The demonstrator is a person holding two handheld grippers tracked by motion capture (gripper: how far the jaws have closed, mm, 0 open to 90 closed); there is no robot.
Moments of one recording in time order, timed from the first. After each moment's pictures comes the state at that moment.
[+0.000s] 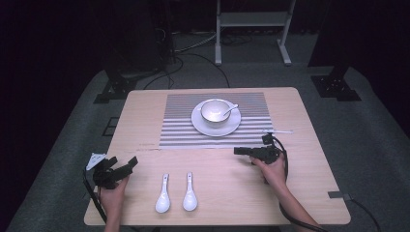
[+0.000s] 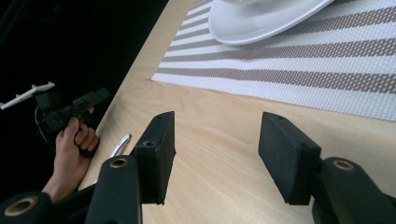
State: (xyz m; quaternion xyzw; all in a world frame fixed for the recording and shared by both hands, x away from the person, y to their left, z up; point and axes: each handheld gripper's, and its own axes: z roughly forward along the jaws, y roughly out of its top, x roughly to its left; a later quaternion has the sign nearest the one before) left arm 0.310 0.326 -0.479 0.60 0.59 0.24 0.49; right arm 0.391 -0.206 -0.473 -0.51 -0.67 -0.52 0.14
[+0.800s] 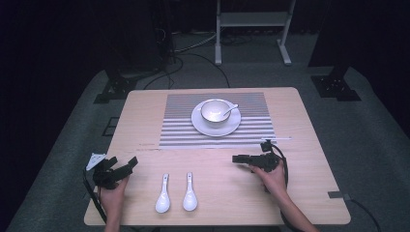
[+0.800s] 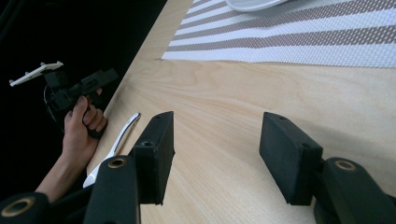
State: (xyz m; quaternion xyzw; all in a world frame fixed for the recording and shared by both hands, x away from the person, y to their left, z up) left arm 0.310 0.326 -0.479 0.59 0.59 0.24 0.49; right arm 0.371 -0.201 -0.480 -0.50 -0.68 -0.52 0.15
